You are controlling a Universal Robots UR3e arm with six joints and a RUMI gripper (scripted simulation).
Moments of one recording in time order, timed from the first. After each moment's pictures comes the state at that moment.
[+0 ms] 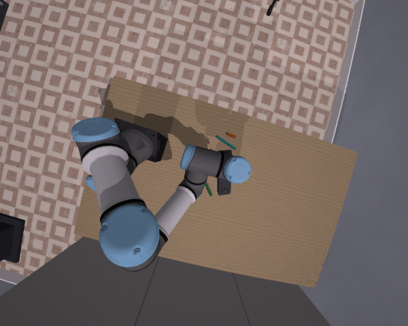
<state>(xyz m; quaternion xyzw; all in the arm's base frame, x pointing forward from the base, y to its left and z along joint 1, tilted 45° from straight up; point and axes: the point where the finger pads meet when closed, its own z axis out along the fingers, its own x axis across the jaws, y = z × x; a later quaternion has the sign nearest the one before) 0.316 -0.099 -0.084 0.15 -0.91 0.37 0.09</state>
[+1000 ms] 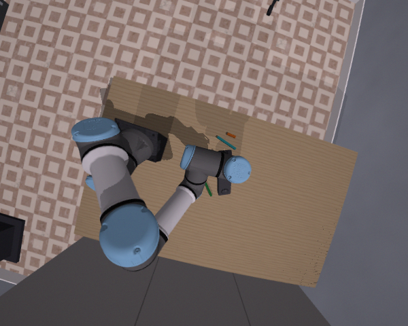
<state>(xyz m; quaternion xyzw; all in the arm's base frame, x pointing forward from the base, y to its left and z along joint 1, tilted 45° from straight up) 0.316 -0.099 -0.084 0.15 -0.91 0.37 0.09</state>
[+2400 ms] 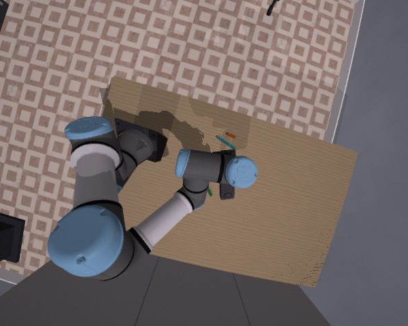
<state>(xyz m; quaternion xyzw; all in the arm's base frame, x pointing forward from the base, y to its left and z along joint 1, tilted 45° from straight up) 0.324 -0.066 -0.048 0.15 -0.91 0.37 0.08</state>
